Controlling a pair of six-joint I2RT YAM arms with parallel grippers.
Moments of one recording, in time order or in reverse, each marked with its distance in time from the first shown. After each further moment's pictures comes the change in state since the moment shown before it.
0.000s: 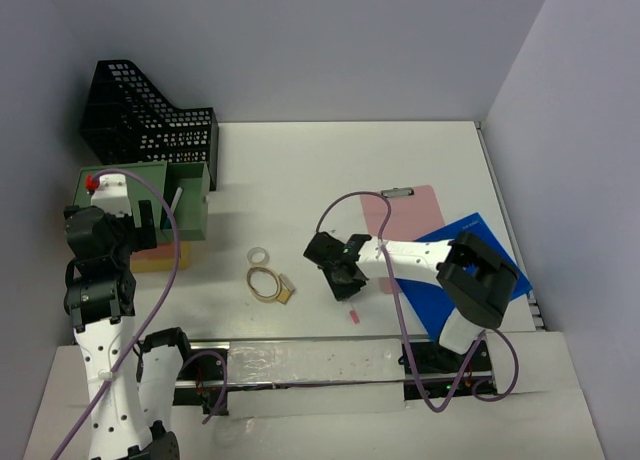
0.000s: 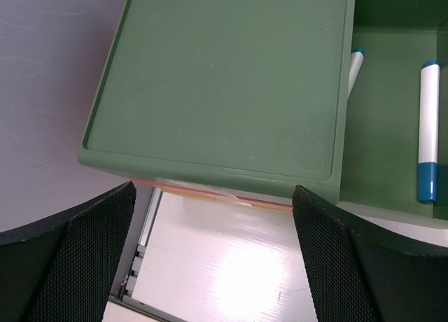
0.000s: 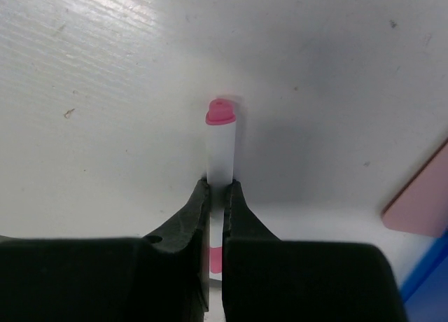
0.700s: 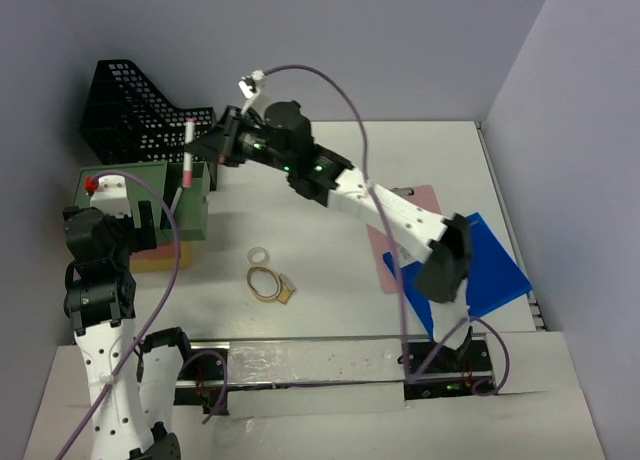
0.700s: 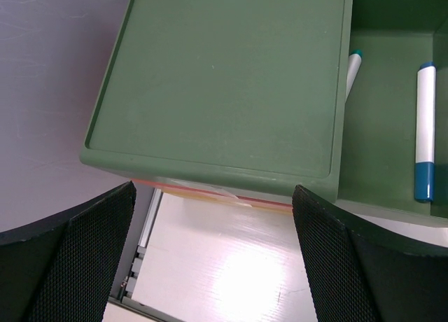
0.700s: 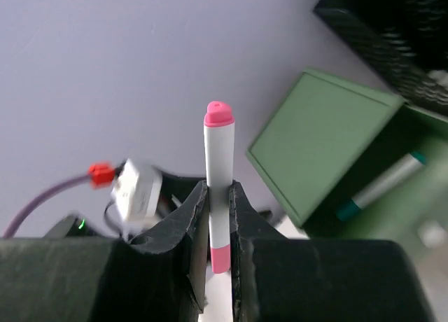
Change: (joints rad) left arm 0.004 -0.016 0.000 -0.002 0.008 0.000; right arm -0.053 0.320 1.074 0.655 -0.395 0.341
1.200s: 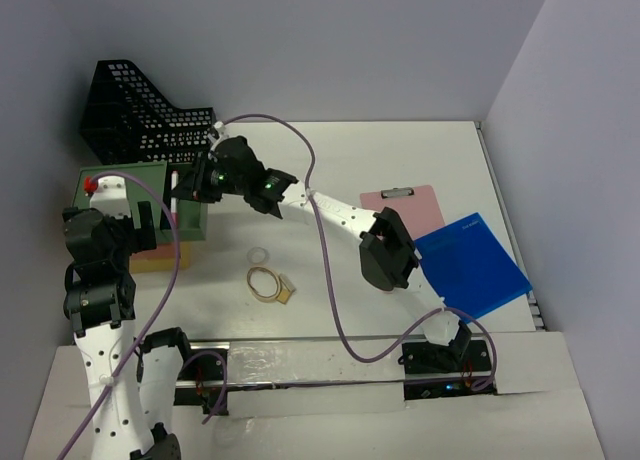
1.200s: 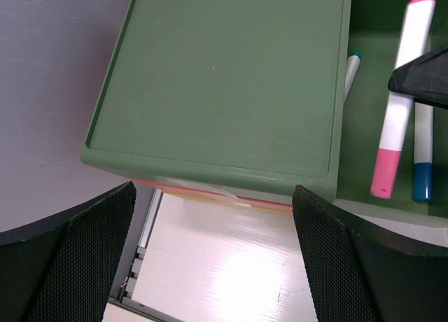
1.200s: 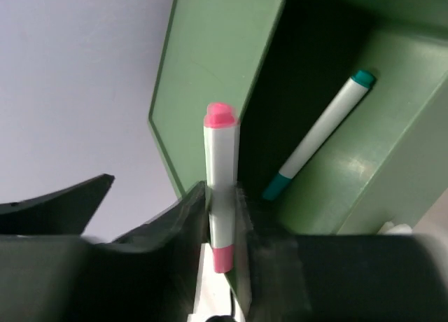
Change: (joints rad) left arm 0.000 -0.005 0.000 -0.001 0.002 0.000; right arm 0.042 0.355 0.171 -0.094 -0.005 0.117
